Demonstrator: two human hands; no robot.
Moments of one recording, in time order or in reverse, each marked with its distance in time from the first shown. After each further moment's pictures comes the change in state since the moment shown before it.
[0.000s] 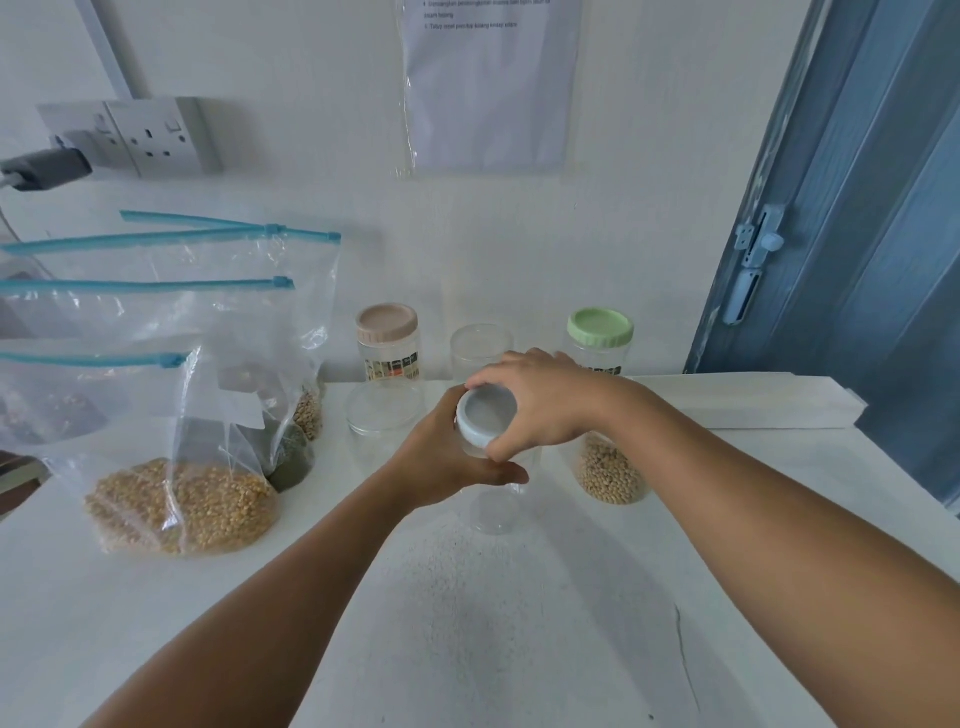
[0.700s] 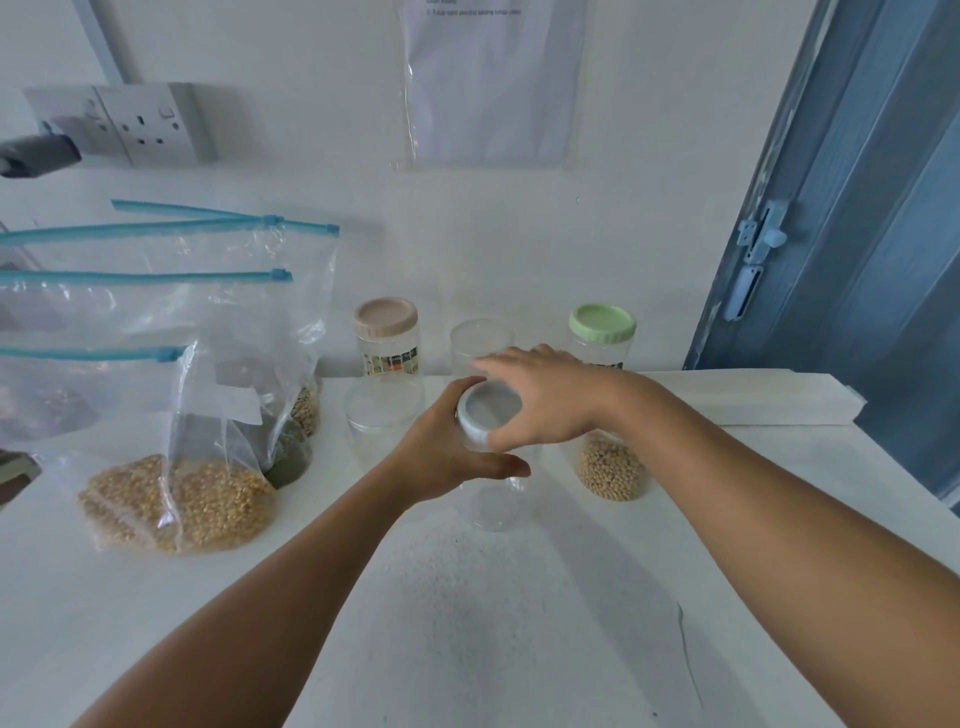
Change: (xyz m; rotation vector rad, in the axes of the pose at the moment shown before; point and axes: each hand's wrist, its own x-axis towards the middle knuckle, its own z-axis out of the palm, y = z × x) left_hand 0.004 -0.003 -0.003 -0.022 0.003 0.015; right_hand -0.001 -0.002 -0.003 -0.020 -0.022 0.029
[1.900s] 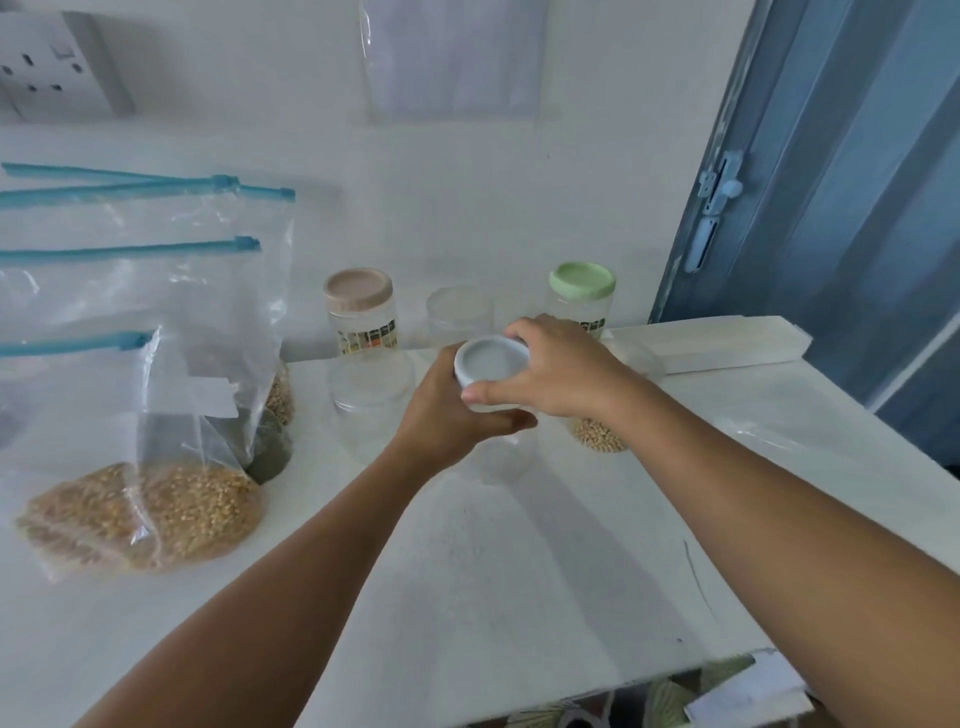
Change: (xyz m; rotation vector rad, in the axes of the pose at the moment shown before) left_hand 0.012 -0.013 0.005 -0.031 0.028 0.102; right_hand 0.007 -0.003 0.046 0.255 0.346 0.298
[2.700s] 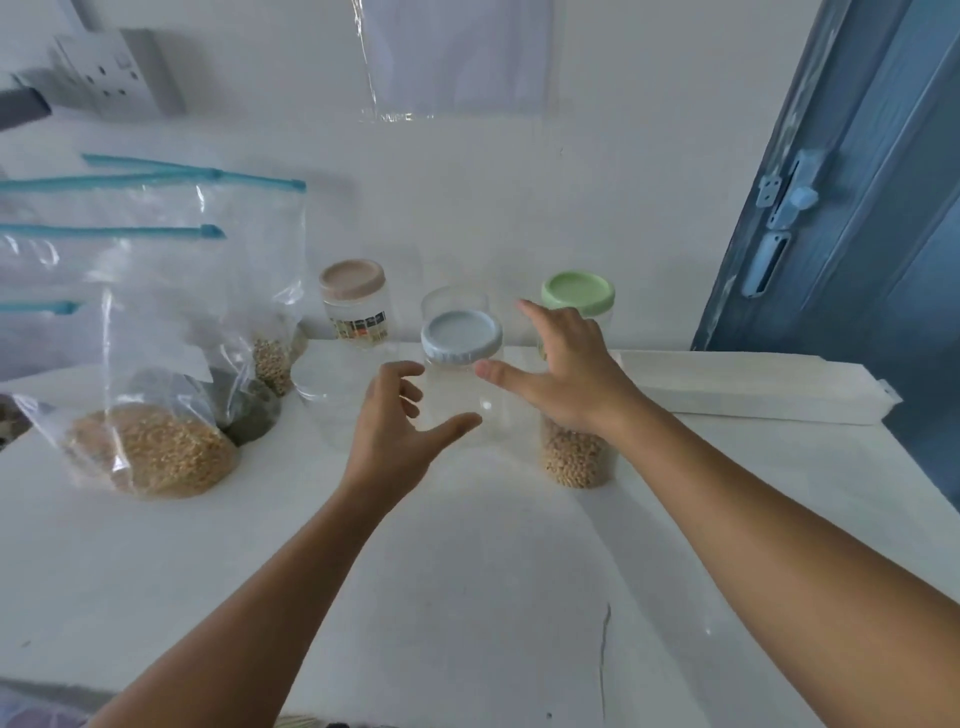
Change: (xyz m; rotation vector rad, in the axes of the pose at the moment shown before) left_hand -0.025 0.031 0.060 0.197 0.496 -0.251; right_hand 0.021 0.102 -0.029 0.251 -0.047 -0.220
